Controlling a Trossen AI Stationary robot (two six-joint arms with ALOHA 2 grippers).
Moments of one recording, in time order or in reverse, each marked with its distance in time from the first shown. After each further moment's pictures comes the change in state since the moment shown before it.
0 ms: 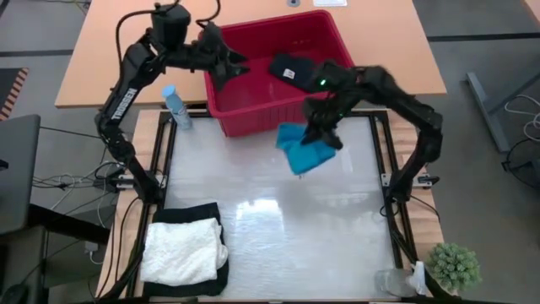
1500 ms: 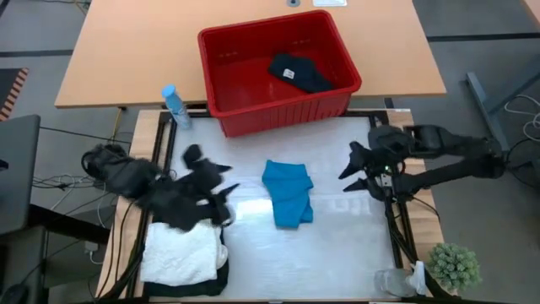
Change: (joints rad) left arm -1.233 -0.048 -0.171 -0.477 -1.401 -0.590; right arm 0.340 -0.747 -0.950 0.449 0.285 0.402
